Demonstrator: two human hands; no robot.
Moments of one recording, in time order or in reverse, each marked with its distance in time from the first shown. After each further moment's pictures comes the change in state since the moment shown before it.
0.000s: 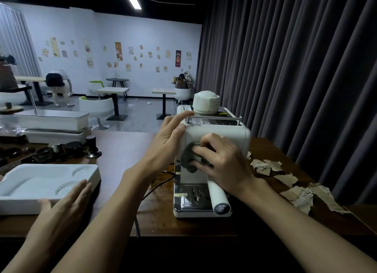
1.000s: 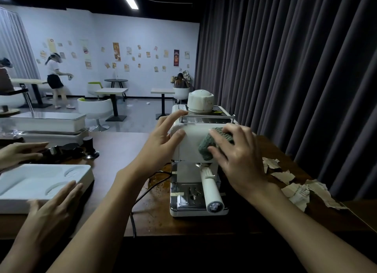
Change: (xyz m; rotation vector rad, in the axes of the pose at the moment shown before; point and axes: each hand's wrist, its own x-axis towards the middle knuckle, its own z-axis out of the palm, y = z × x) left_hand 0.000 0.004 -0.002 -0.025 -0.037 0.026; right_hand -0.021 0.024 -0.009 -0.207 0.154 0.231
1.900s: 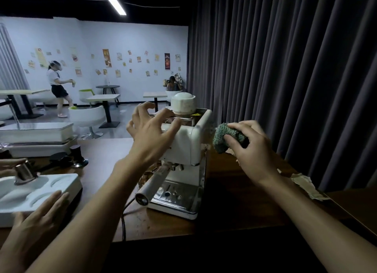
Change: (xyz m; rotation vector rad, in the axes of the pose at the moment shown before) left_hand 0.025 0.036 0.026 0.629 0.245 -0.087; right_hand -0.006 0.053 -0.034 0.448 -0.023 0.448
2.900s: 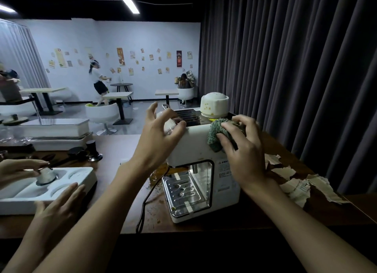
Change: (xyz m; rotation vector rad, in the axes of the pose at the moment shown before) left_hand -0.015 -0.012 -0.009 -0.231 -0.045 0.028; right_hand -0.010 -0.016 0.039 -0.178 0.210 -0.262
